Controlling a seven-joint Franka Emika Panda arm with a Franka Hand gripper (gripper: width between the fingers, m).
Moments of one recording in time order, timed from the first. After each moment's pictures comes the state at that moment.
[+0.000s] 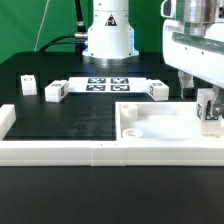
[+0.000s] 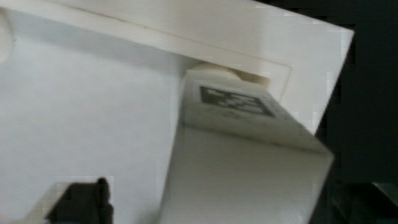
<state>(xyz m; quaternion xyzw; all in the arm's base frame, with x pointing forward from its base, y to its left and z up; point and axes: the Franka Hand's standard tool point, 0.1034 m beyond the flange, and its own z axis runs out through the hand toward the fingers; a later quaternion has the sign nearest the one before) 0.637 0.108 0.075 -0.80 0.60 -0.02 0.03</state>
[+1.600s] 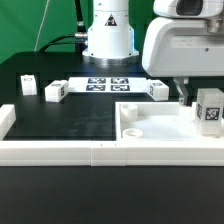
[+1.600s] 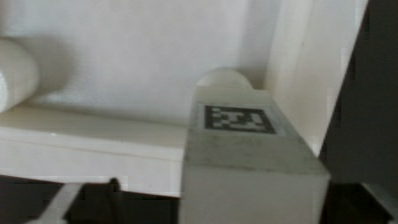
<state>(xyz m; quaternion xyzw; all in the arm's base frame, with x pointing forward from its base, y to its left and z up) 0.642 0.119 0.078 -1.00 -0.06 -0.03 -0.01</state>
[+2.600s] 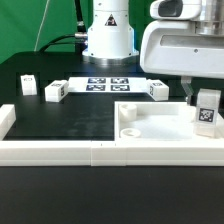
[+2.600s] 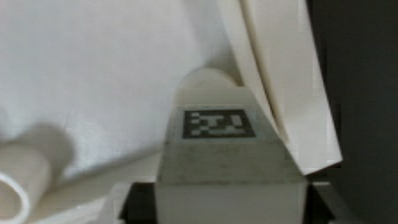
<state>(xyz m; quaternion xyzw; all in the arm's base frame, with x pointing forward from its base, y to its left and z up) 0.642 0.119 0.075 -0.96 0.28 -0.03 0.01</state>
